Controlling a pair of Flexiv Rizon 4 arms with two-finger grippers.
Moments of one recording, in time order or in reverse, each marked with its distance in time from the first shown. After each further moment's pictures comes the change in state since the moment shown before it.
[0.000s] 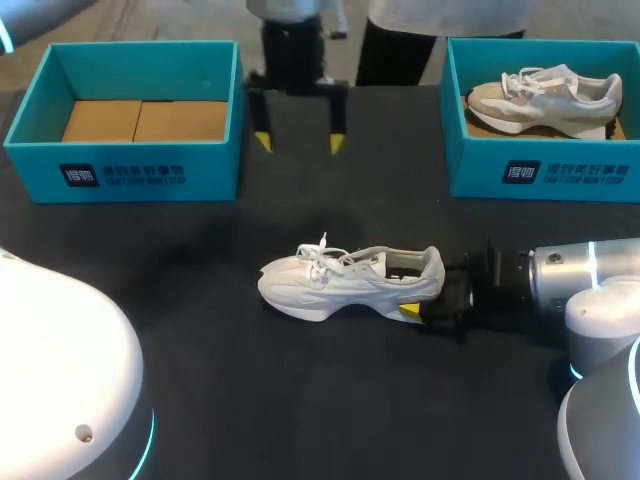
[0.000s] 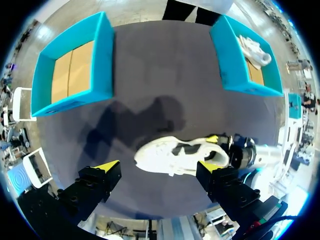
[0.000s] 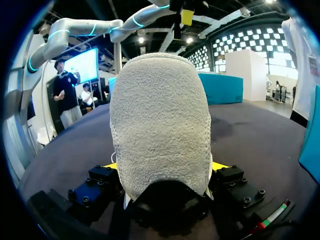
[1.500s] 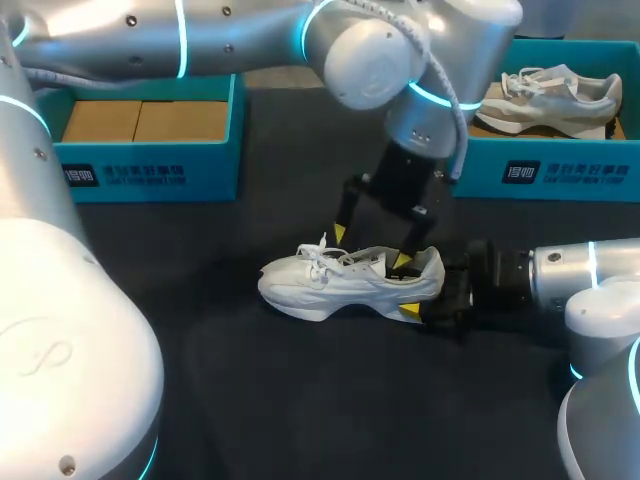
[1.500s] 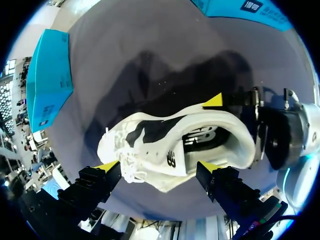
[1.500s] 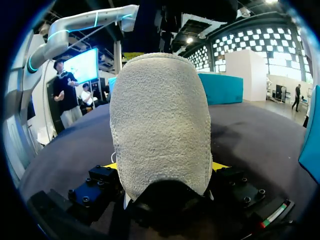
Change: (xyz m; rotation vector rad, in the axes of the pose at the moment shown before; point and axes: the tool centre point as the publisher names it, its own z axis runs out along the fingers) left arm 0.086 0.054 0.139 -0.139 -0.313 0.198; right arm 0.000 0.000 0.000 0.000 0.000 0.000
